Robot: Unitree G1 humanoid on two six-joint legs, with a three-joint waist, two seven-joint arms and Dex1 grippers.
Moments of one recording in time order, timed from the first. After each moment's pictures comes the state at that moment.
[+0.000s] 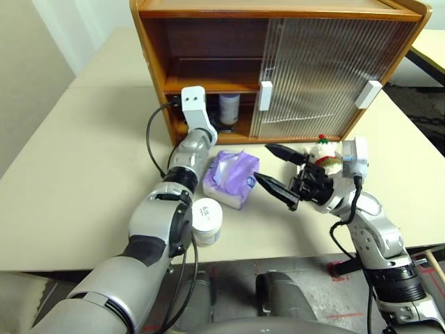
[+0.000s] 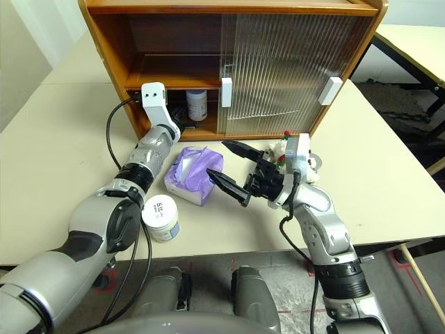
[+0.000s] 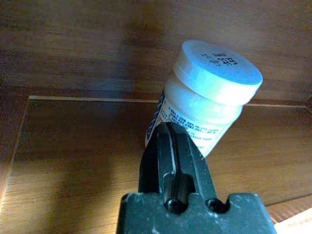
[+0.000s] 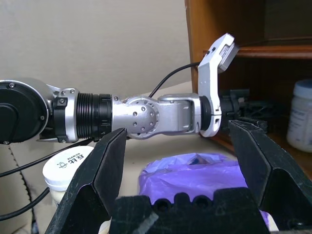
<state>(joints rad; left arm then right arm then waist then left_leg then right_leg) -1.02 0.03 0.21 1.19 -0.16 -0.12 -0.12 -0.13 -0.33 0.05 -0.20 0.54 0.06 0.94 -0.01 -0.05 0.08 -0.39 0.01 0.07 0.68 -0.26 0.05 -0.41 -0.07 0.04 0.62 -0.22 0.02</state>
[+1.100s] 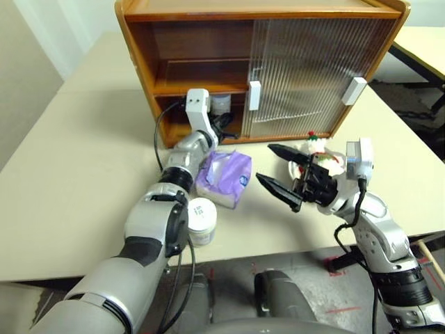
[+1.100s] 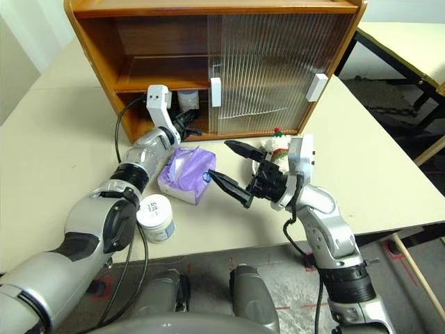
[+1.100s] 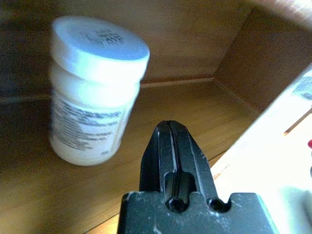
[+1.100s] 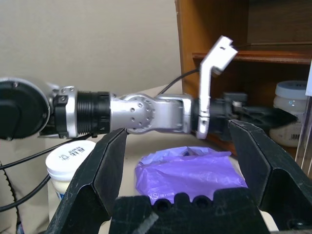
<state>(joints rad) -0.91 0.09 0.21 0.96 -0.20 0.04 -0.56 -0.14 -0.35 0.05 -0.19 0.55 0.06 0.93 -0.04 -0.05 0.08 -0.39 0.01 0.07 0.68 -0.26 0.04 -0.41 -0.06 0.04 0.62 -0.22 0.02</state>
